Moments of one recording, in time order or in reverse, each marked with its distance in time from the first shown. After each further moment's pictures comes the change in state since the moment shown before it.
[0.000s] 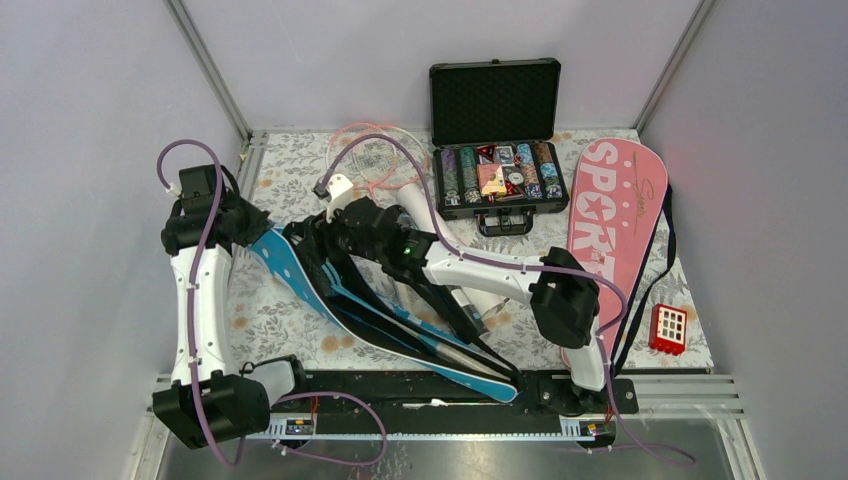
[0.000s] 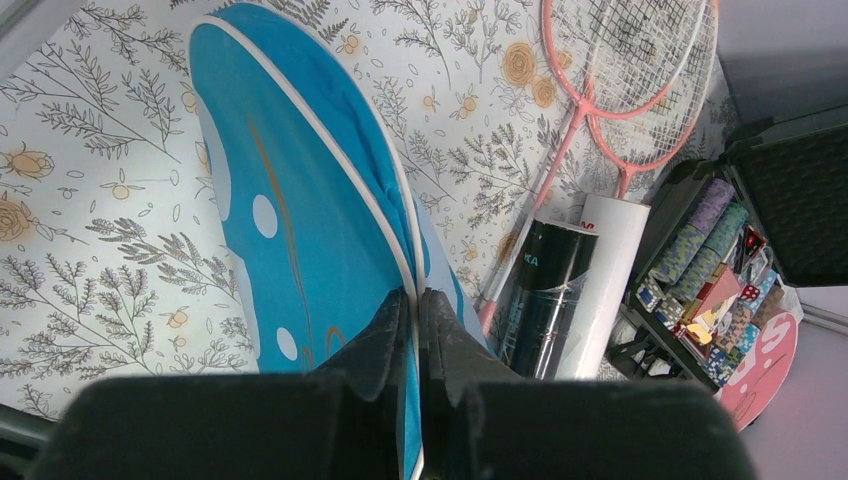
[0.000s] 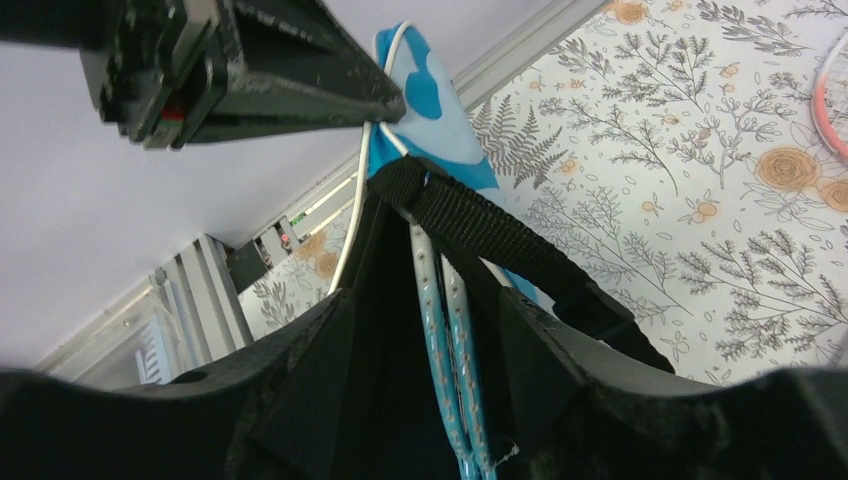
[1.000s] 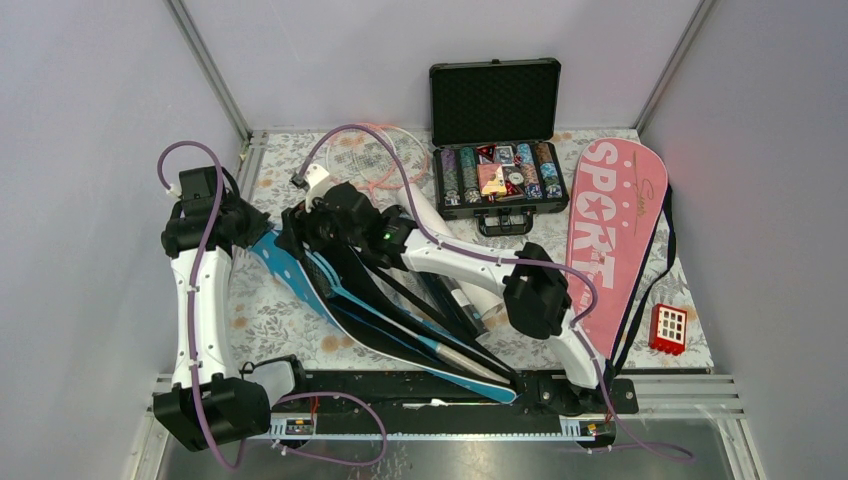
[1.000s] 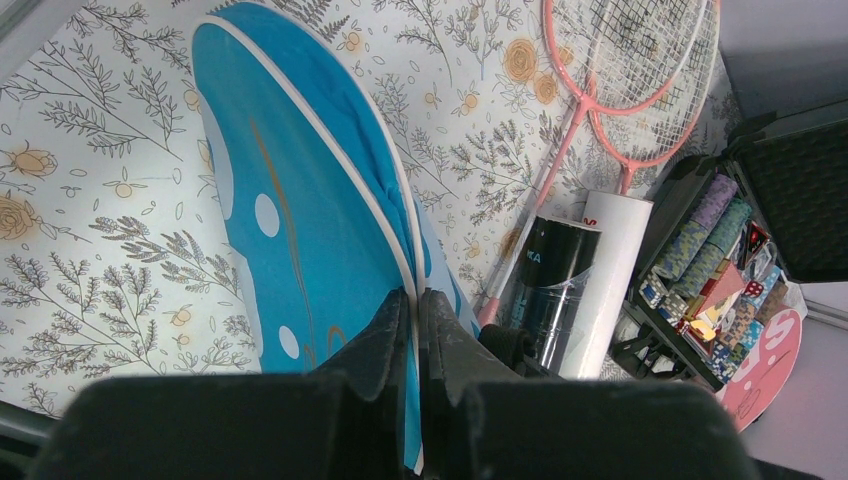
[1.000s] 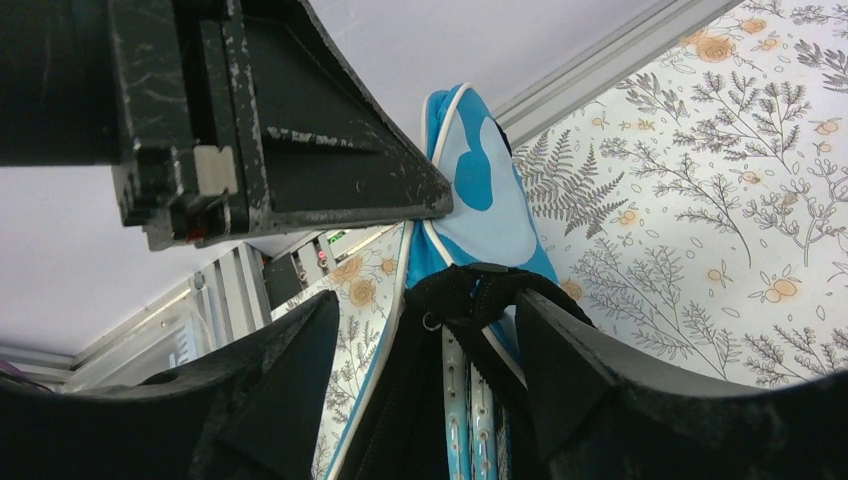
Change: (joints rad) left arm 0.000 -0.013 -0.009 -0.002 0.003 0.010; right arm -0.022 0.189 0.284 -0.073 -0.150 -0.003
